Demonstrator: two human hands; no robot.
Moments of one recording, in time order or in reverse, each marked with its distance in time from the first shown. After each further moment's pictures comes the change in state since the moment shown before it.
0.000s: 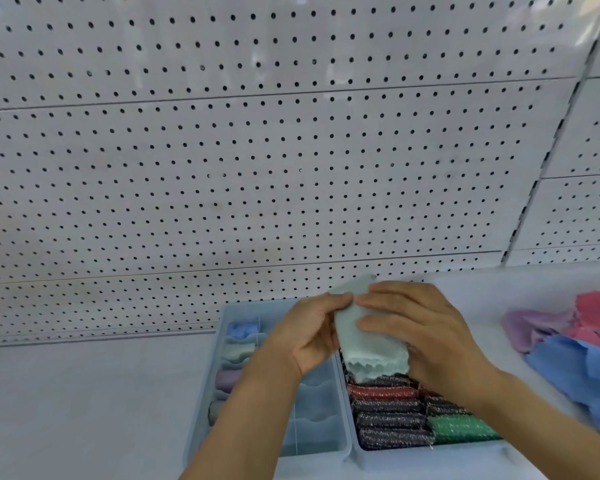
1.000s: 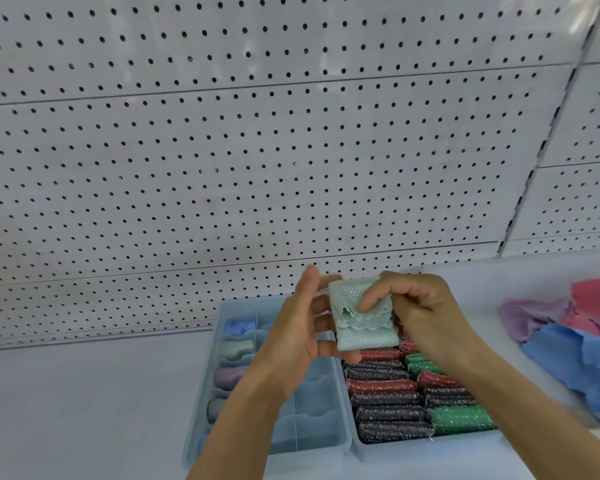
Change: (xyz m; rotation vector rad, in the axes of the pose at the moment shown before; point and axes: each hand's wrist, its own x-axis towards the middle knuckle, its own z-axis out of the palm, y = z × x) left_hand -0.033 -0.005 0.000 0.246 -0.046 0.292; right_hand 0.024 -0.016 -0.004 0.934 0.101 0.800
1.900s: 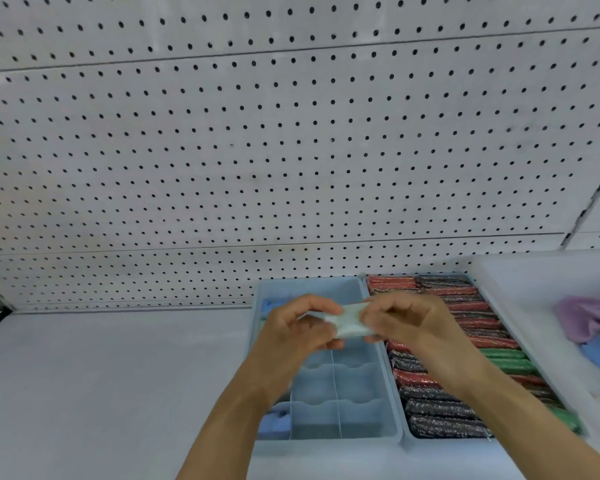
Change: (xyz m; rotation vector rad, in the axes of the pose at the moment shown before) left_hand -0.027 -0.020 -0.080 0.208 0.157 0.104; right_hand 0.004 0.032 0.055 0.169 -0.142 0.230
